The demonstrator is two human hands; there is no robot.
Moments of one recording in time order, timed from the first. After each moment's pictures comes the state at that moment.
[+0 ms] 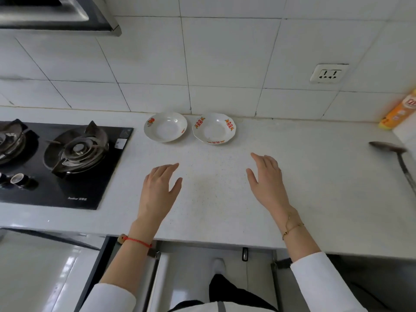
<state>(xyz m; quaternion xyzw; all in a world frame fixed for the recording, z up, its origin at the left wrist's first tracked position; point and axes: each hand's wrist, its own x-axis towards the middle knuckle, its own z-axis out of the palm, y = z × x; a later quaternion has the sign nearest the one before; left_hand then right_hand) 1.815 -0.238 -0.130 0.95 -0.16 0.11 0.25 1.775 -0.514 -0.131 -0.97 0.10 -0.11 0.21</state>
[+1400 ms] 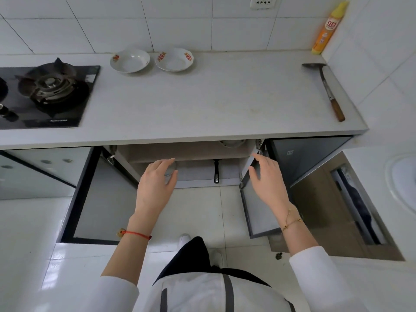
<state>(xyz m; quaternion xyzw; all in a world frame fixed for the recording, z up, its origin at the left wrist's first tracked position) 1.469 -0.238 -0.159 0.94 -0.17 0.03 0.30 1.384 -0.514 -0.162 -0.95 0.19 -0.06 0.25</state>
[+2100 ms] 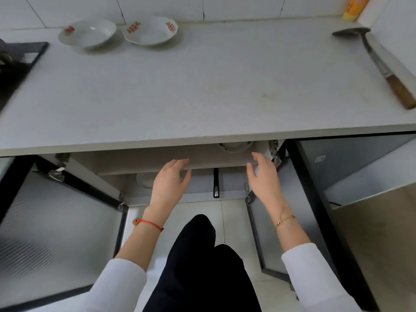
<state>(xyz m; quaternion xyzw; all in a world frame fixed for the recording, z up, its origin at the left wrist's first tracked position) 1.609 -0.360 -0.395 0.94 -0.19 0.00 0.29 1.529 -0.595 -0.395 -0.92 0.23 -0.09 0.31</state>
